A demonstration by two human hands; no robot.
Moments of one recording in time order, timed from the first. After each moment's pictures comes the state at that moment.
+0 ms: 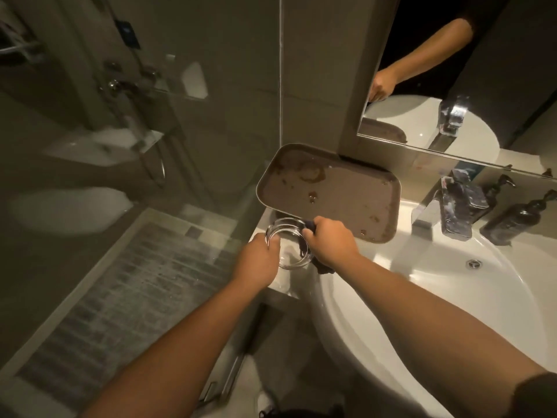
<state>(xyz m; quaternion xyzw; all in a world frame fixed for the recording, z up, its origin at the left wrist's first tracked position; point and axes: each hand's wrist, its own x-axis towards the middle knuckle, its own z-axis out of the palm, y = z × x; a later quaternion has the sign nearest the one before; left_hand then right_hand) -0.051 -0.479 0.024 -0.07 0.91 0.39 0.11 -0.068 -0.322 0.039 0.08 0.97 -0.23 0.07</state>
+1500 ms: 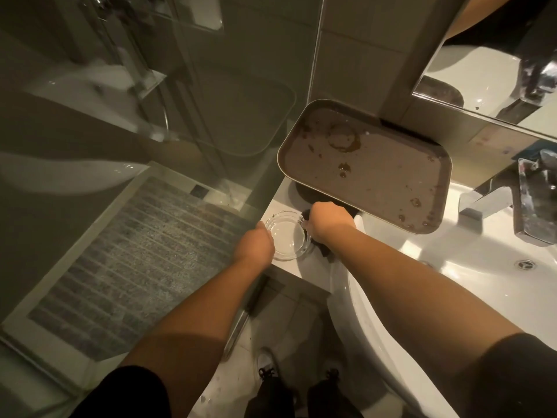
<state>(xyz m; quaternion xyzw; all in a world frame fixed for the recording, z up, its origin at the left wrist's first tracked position) -0.095 -0.517 -0.079 -0.08 0.96 0.19 0.22 -0.130 -0.364 -0.030 0.04 0.96 -0.08 0.25</state>
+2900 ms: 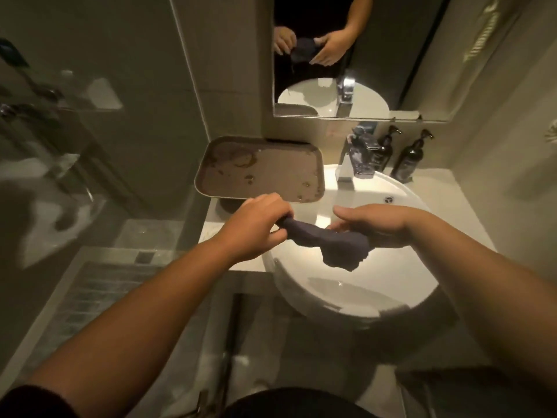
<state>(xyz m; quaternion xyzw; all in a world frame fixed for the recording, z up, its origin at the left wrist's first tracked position) -0.008 -0.435 0.102 0.47 0.86 0.20 0.03 0.074 -0.186 0.111 0.12 0.75 -0.55 0.35</state>
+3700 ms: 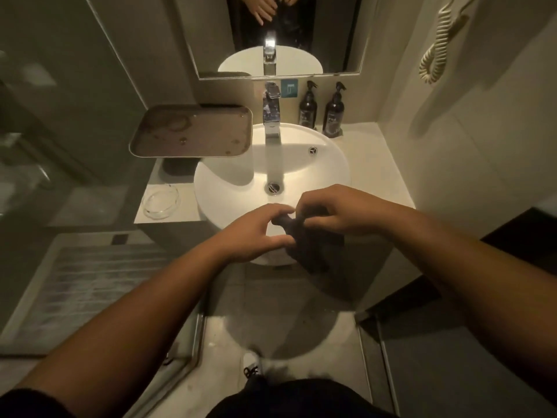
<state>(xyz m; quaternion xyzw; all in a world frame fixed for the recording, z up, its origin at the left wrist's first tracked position) 0.193 -0.341 0.088 0.42 0.82 0.30 0.25 0.279 -0.144 0.136 -0.09 0.95 -0.29 0.11</state>
